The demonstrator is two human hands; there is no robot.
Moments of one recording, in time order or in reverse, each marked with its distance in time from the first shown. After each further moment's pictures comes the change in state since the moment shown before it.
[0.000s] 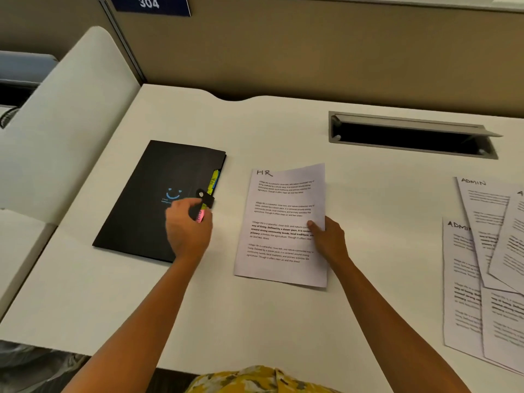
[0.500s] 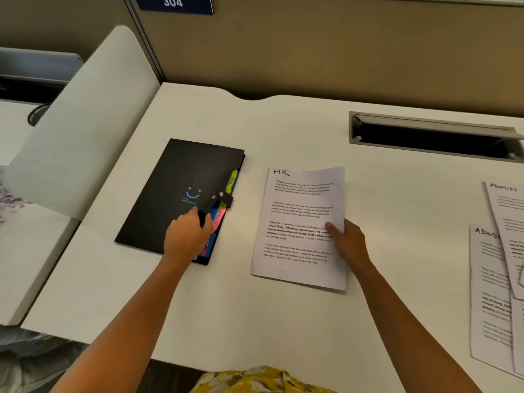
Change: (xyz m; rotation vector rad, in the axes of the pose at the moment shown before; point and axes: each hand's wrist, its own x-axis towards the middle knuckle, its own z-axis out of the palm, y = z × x) left_hand 0.036 -0.054 -0.026 0.608 -0.394 0.105; right_hand 0.007 0.003 0.005 0.001 0.007 0.039
